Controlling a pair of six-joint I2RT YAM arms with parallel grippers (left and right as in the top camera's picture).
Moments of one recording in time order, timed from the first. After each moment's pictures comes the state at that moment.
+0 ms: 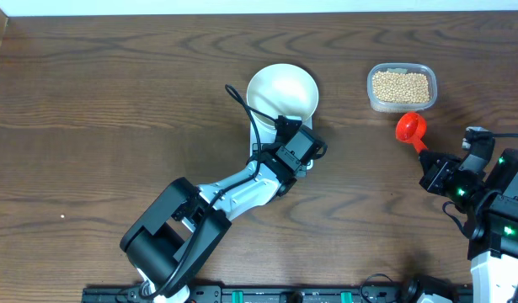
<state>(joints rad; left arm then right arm) -0.77 1.86 1.00 -0.20 -0.33 -0.57 -0.35 0.86 0.68 -0.57 -0.54 0.22</state>
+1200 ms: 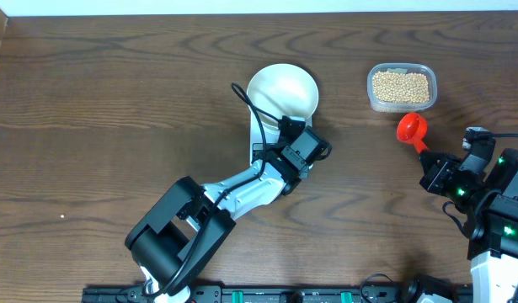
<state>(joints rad) -0.79 1.89 1.04 -0.25 -0.35 -0.56 -0.35 0.86 0.68 -0.58 -0.53 0.22</state>
